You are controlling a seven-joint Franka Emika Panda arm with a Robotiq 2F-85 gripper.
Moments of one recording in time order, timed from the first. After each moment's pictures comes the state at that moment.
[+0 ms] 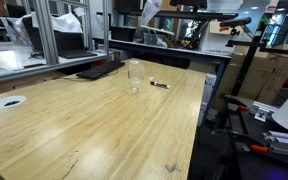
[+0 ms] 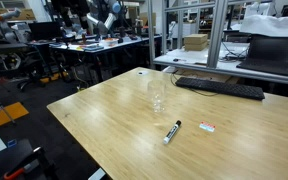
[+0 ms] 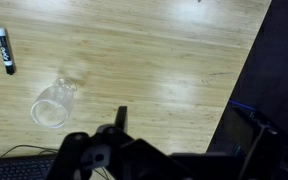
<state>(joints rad) 0.17 -0.36 0.15 -2.36 0.16 2.20 0.07</state>
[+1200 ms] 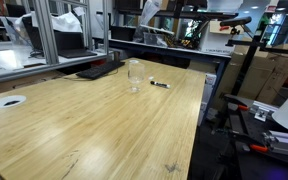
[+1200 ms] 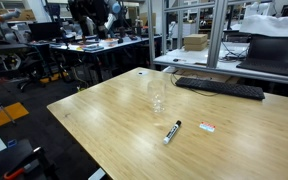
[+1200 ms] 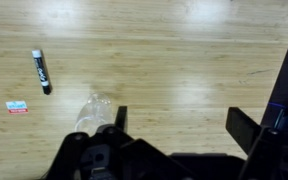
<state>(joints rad) 0.09 -0.33 0.07 -2.39 0.12 2.20 0.04</state>
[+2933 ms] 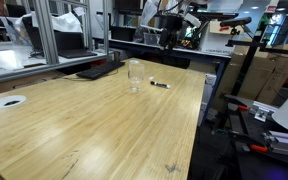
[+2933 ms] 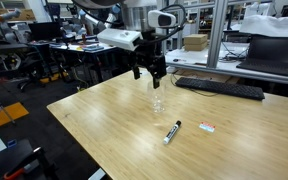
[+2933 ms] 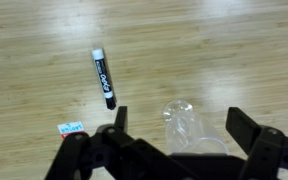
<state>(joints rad) -0.05 0.07 -0.11 -2.36 0.14 2.52 -0.19</state>
